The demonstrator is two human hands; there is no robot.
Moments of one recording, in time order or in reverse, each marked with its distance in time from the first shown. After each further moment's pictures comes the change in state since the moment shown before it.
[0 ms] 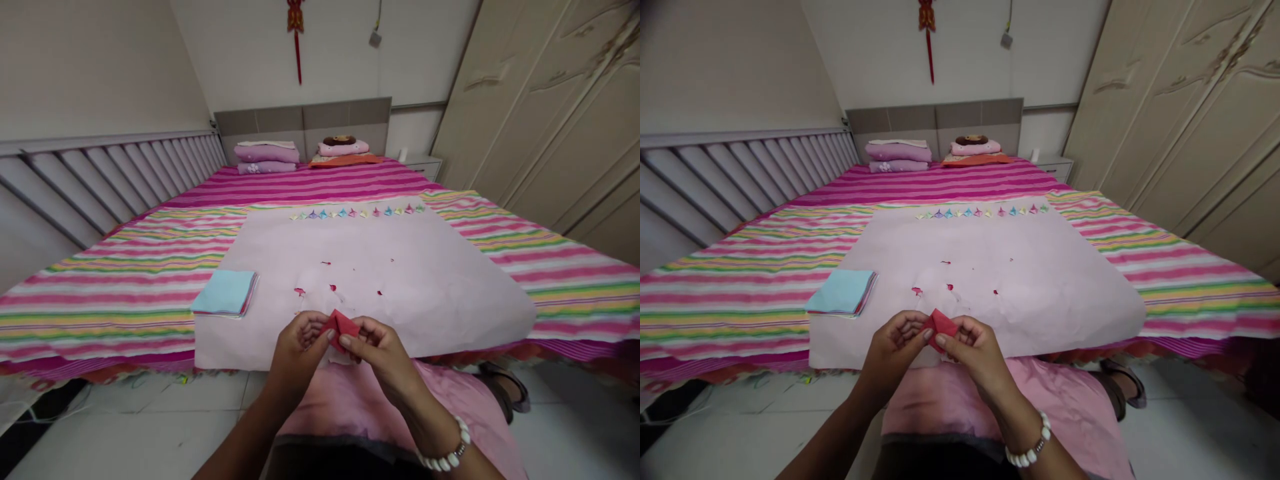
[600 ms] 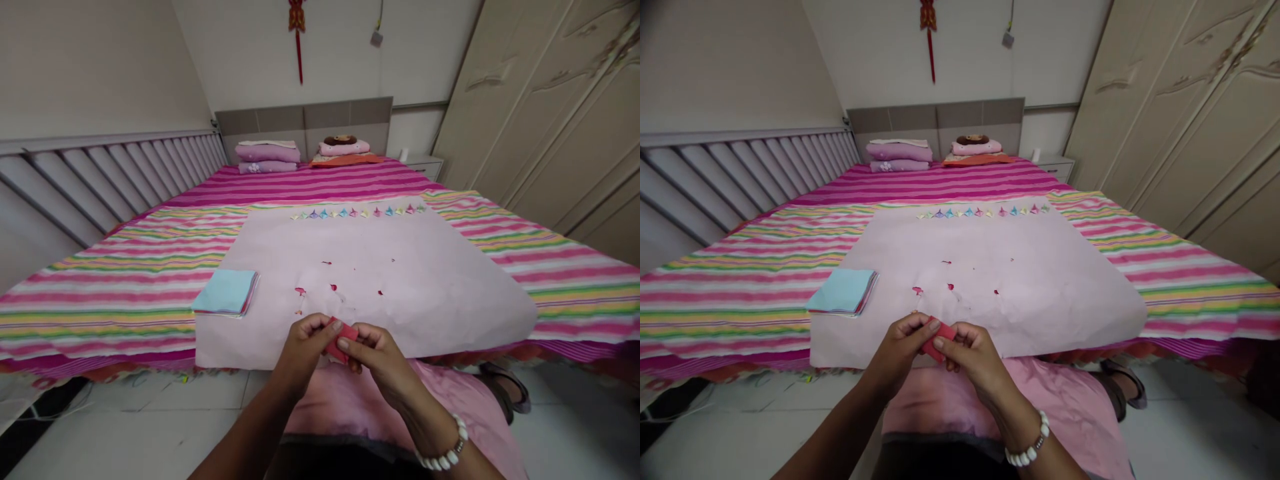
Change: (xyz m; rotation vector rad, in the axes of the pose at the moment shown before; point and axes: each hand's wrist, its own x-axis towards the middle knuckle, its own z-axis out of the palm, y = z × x) left_hand 0.008 0.007 0.007 -0.078 -0.078 -0.162; right_hand -0.002 0.005 0.001 -0.016 -0.083 0.072
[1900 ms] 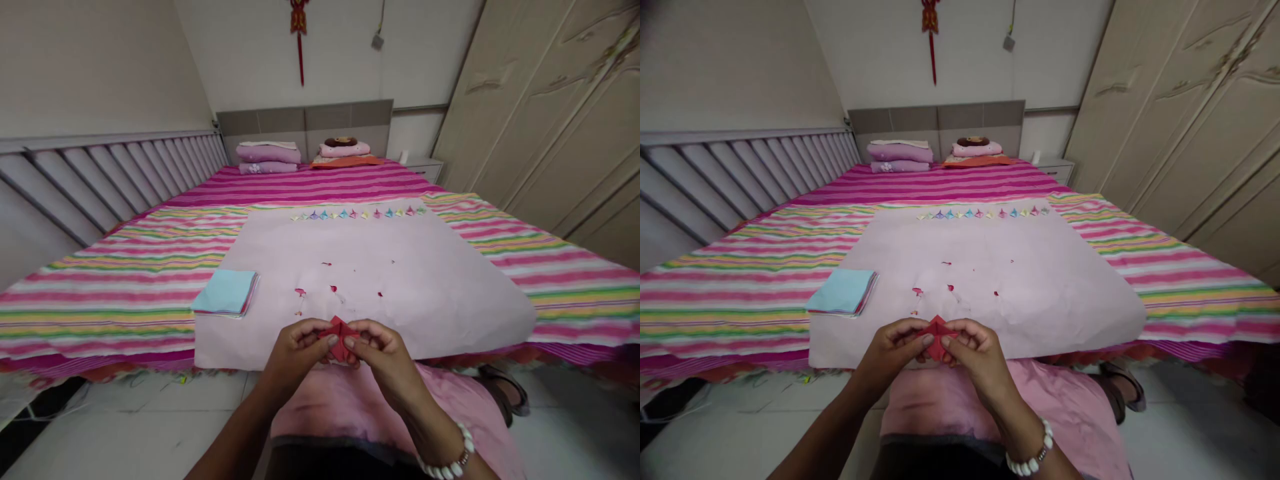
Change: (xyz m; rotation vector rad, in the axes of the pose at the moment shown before) left_hand -0.006 -0.002 -0.018 -0.019 -0.101 0.029; right_hand -0.002 0.002 -0.005 0.052 0.065 -0.125
